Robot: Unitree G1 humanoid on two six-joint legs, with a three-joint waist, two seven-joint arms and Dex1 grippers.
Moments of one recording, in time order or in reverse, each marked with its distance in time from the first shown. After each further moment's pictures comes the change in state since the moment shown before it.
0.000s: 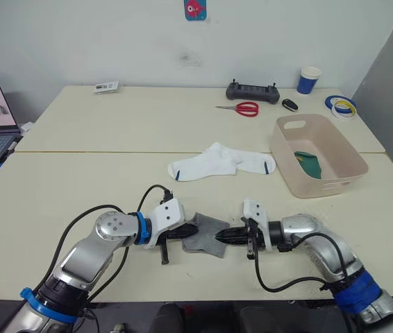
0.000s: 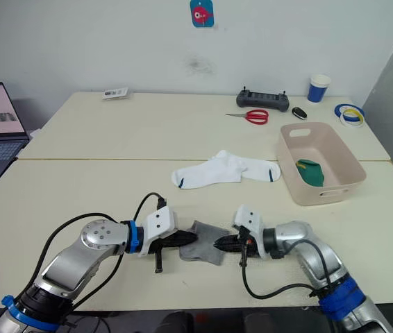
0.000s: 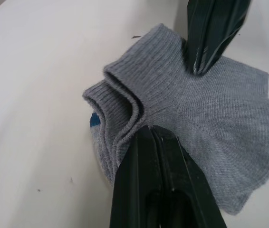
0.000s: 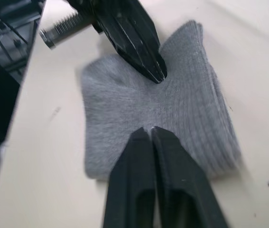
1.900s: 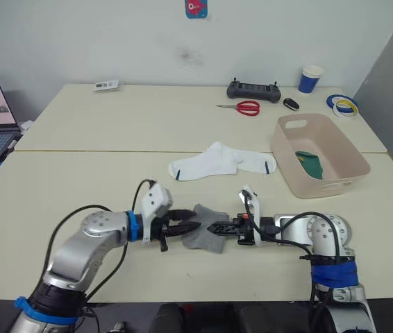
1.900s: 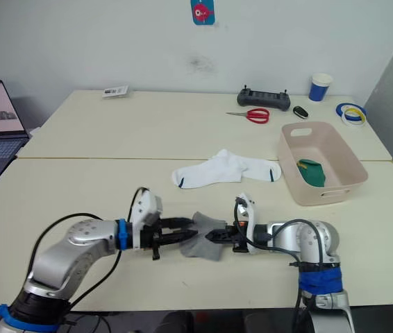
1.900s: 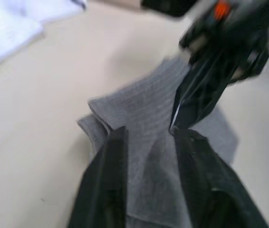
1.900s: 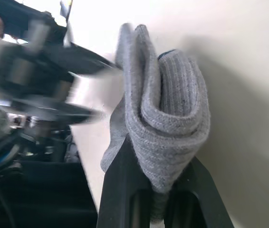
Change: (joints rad) left arm 0.029 -0.037 0.248 -0.132 -0.318 0.210 -0.022; right arm -0.117 0.351 -0.426 0.116 0.486 0.819 -0.655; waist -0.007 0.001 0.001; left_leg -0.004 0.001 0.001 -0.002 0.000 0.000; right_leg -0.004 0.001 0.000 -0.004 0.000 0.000
